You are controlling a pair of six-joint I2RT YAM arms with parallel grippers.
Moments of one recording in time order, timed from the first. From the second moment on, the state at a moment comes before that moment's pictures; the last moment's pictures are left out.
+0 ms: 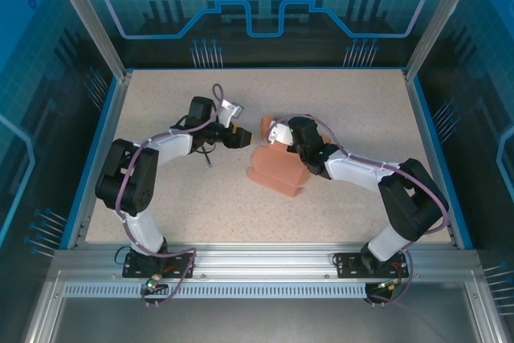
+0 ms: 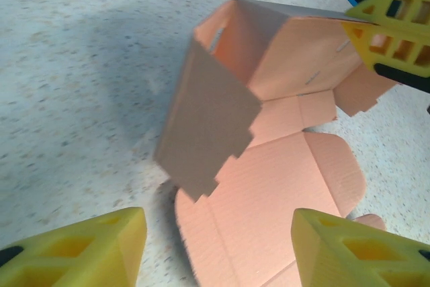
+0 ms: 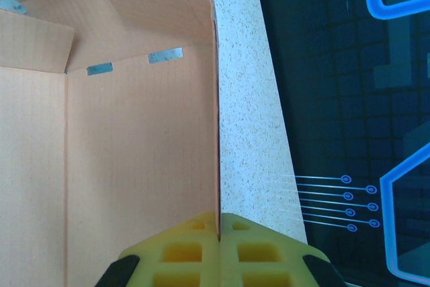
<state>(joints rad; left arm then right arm) -0.24 1.79 1.03 0.04 0.73 -0.06 0.61 1.60 0.90 0.13 0.45 -0.97</state>
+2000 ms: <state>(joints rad) -0.24 1.92 1.18 -0.14 0.68 -0.03 0.63 1.61 0.83 0.28 0.49 -1.07</state>
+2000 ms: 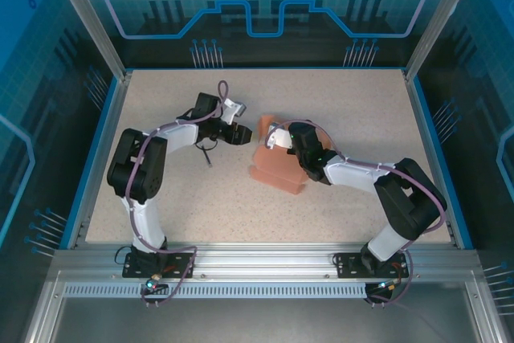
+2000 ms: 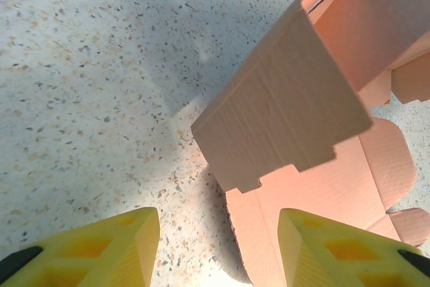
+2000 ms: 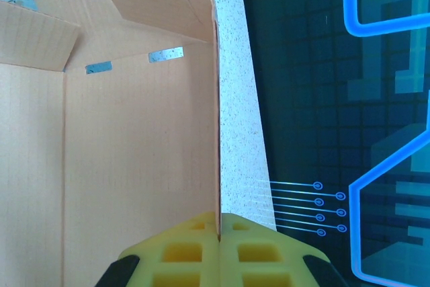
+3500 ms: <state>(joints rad) -0.31 2.03 1.29 -0.08 0.83 -0.05 0.61 1.63 0.83 0.25 0.45 -1.05</state>
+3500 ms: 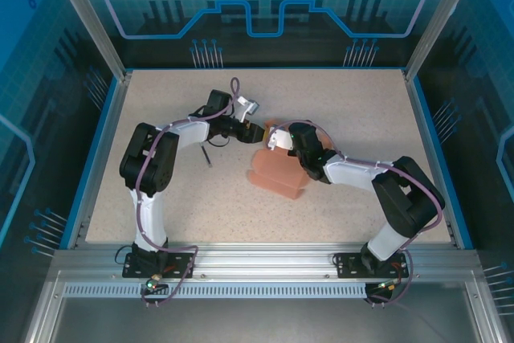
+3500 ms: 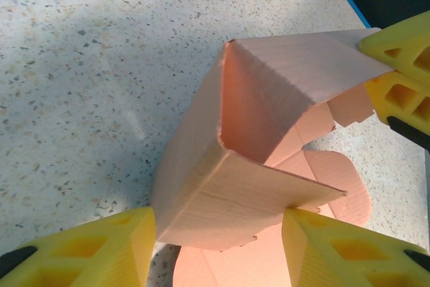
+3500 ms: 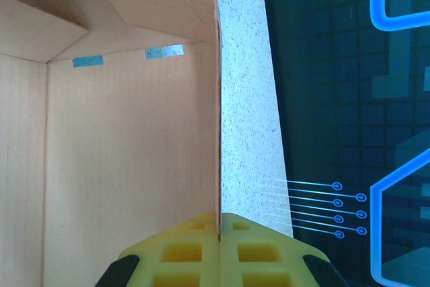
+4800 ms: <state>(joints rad) -0.38 2.03 1.15 0.18 0.72 -0.14 0.59 1.59 0.83 0.18 0.36 -0.98</state>
